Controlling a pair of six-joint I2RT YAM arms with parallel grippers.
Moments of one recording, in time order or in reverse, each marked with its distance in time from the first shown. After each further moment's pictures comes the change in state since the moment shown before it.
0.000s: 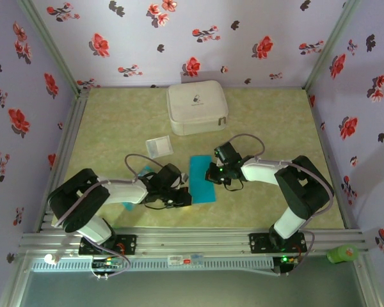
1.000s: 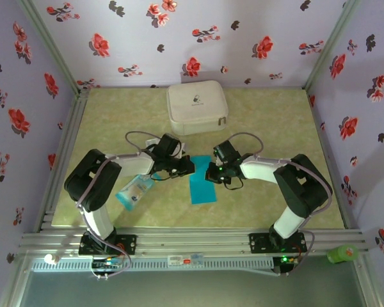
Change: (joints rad) left arm 0.239 0.230 0.350 -0.065 0.074 0.108; right arm 0.000 0.022 0.040 -0.054 -0.016 -0.039
